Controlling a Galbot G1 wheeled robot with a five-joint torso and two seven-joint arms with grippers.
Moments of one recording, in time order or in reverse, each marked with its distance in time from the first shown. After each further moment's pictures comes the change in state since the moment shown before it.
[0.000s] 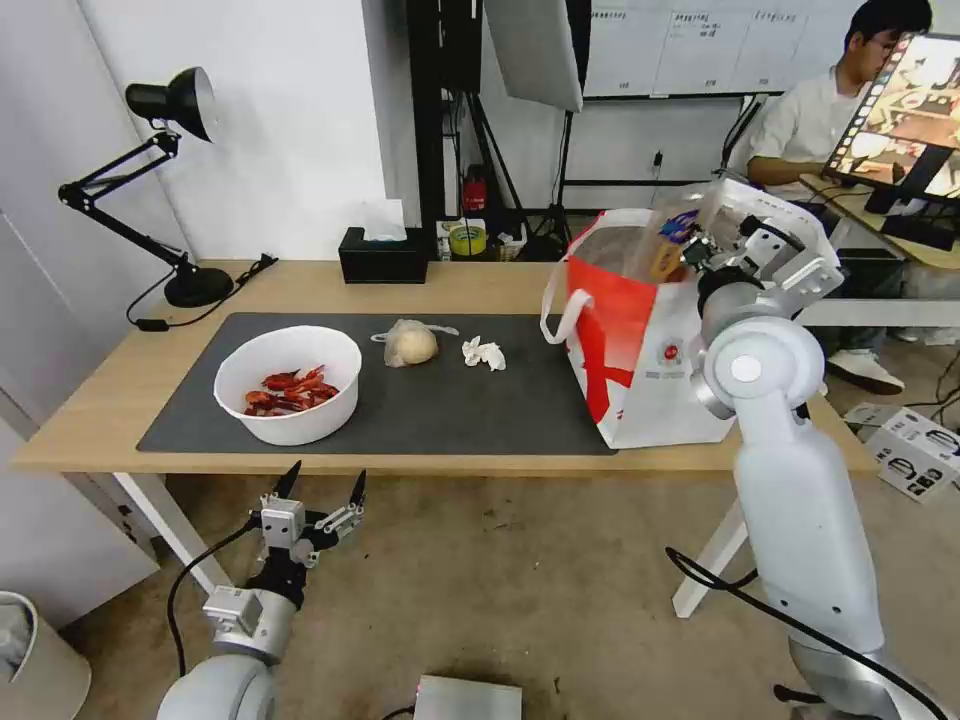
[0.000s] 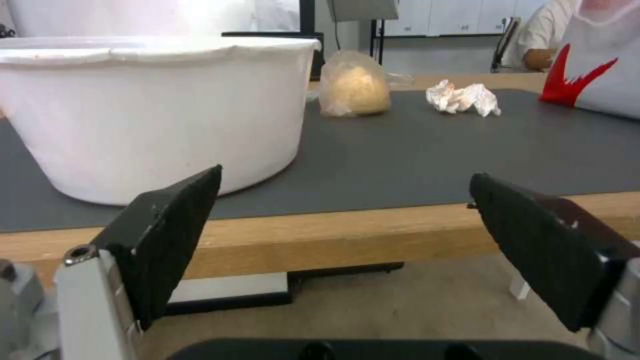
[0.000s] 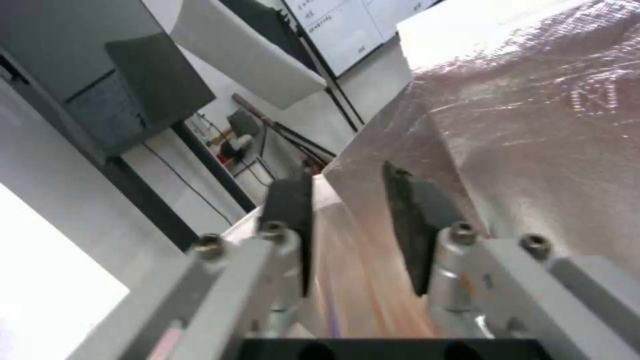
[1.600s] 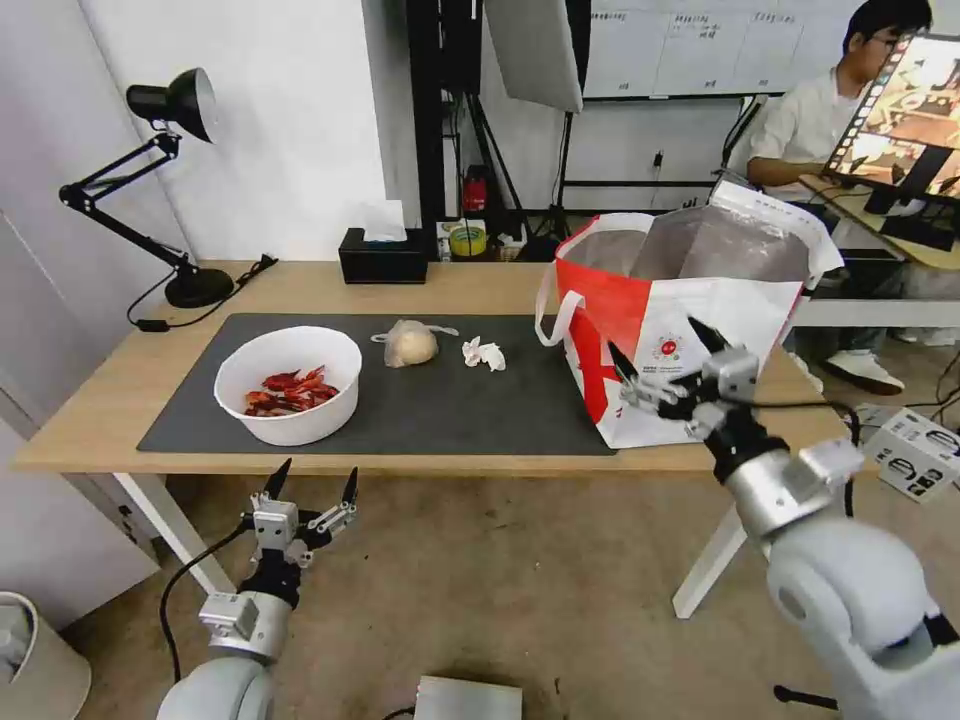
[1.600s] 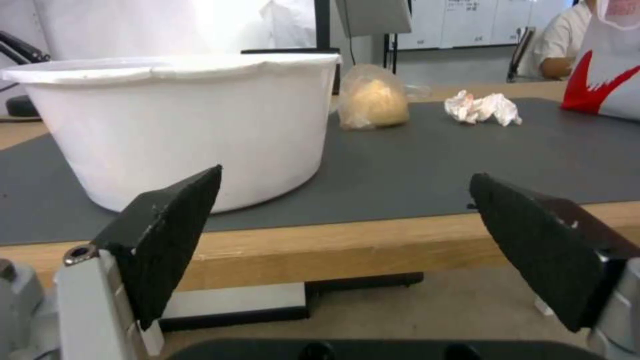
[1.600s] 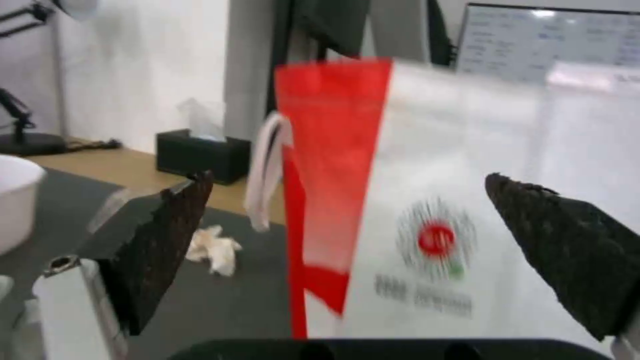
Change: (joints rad) left arm -0.001 -0.033 -0.022 0.026 0.041 -0.065 0.000; right arm -0.790 -0.239 0.094 0.371 -0.640 0.250 -0.596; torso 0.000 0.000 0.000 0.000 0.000
